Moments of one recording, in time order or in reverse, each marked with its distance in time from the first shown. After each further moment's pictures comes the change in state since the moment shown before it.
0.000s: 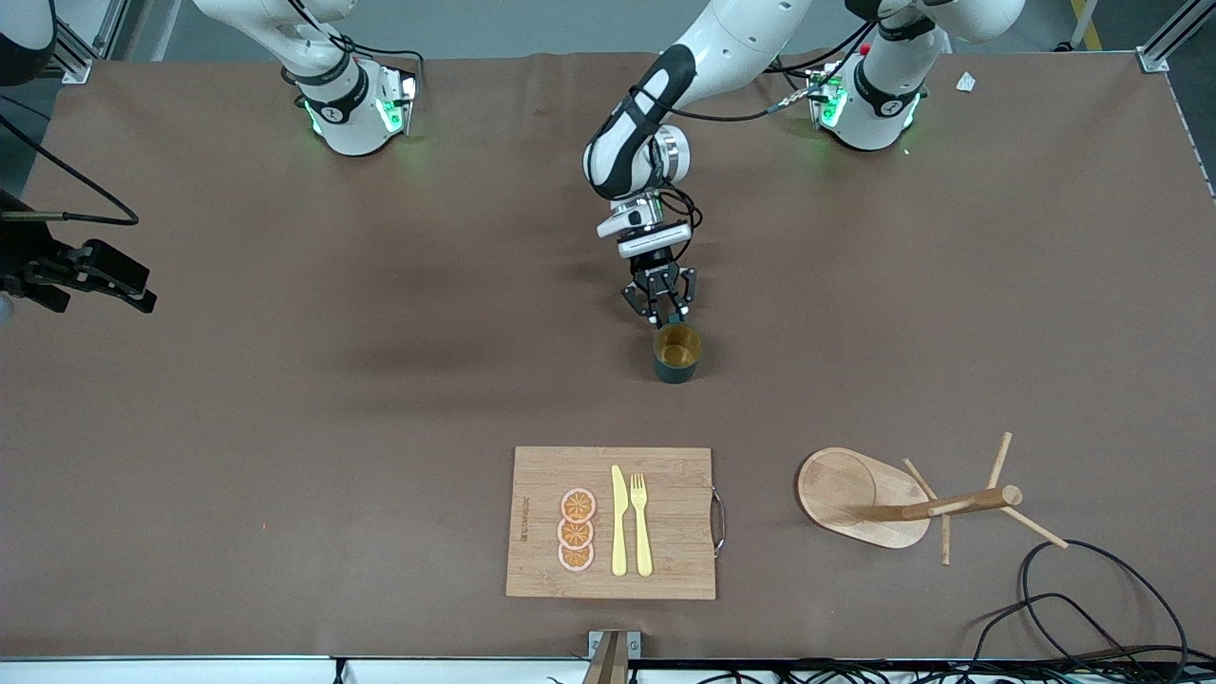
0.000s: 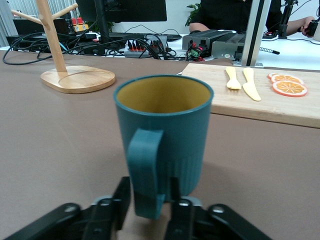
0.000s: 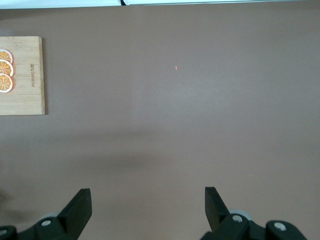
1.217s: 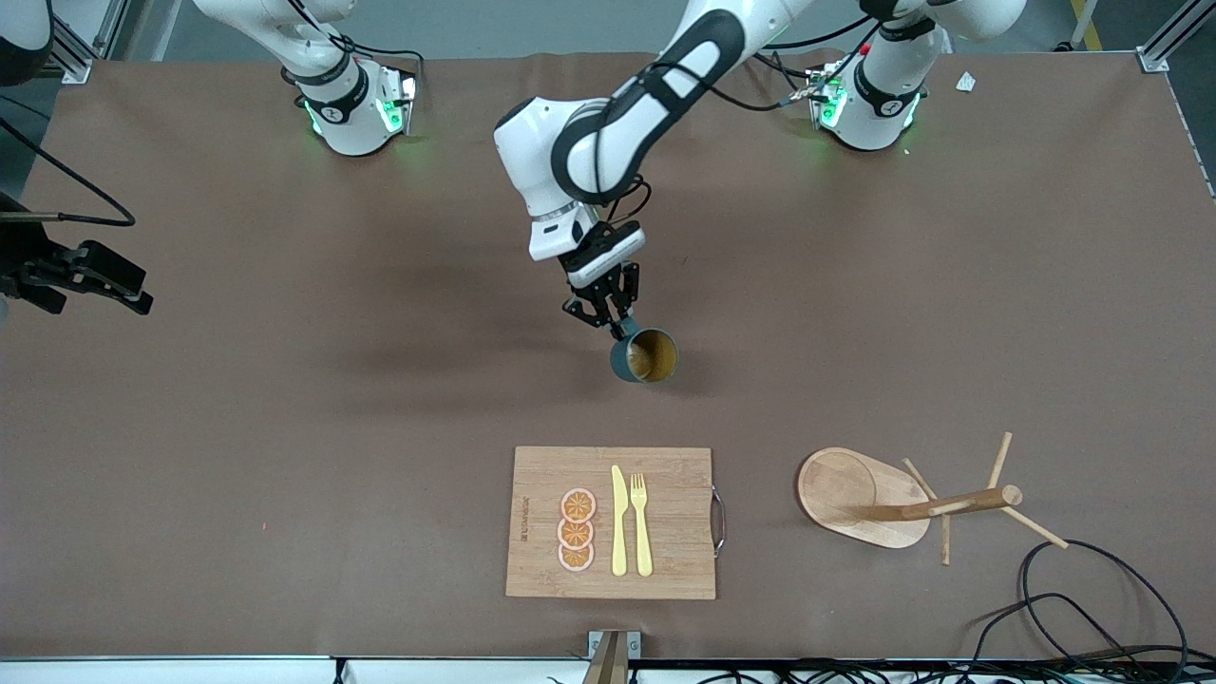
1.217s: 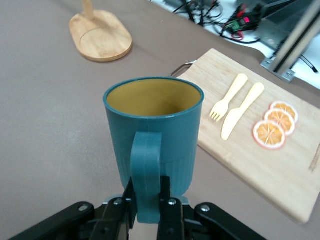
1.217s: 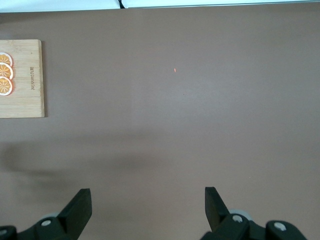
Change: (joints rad) left arm 0.097 -0.062 -0.006 0.547 -0.785 0.001 0.532; right arm -0.002 0.000 -0.003 0.000 0.000 0.009 0.000
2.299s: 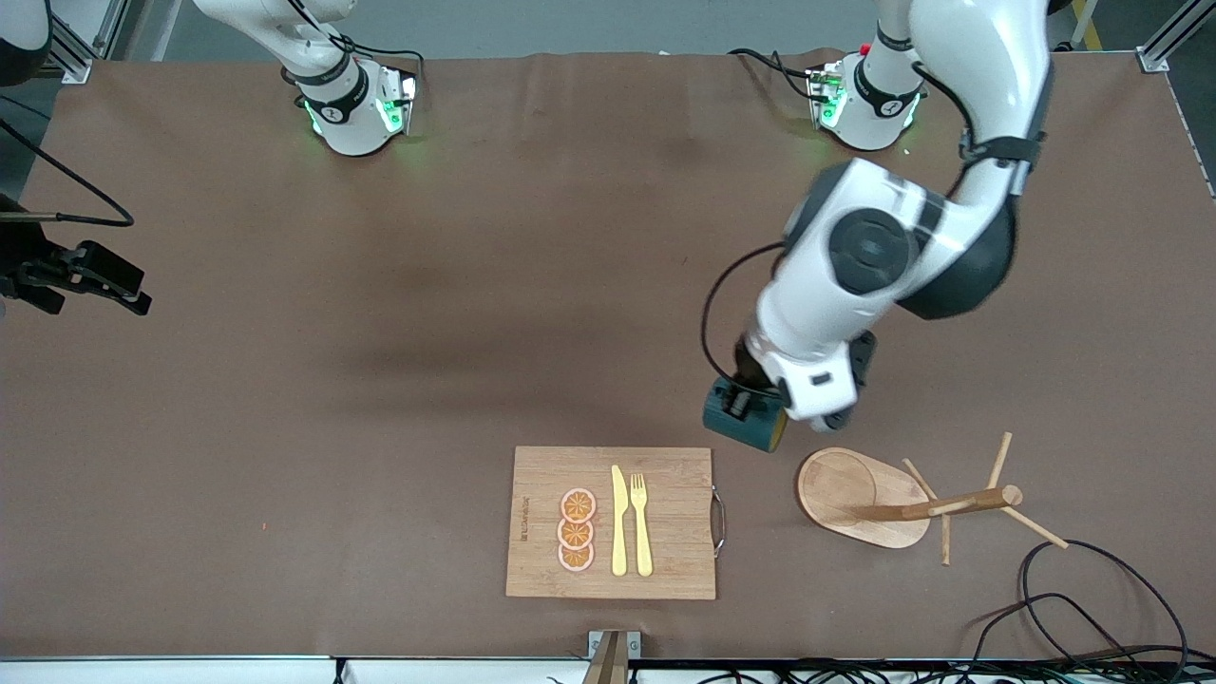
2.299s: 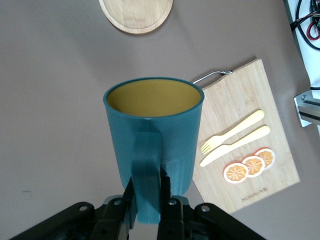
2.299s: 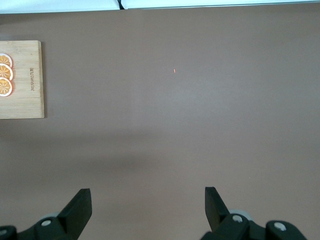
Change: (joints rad) left arm 0.537 -0.122 -0.005 0.147 -0.916 0.004 0.599; right arm 0.000 0.000 -0.001 0.000 0.000 0.002 0.000
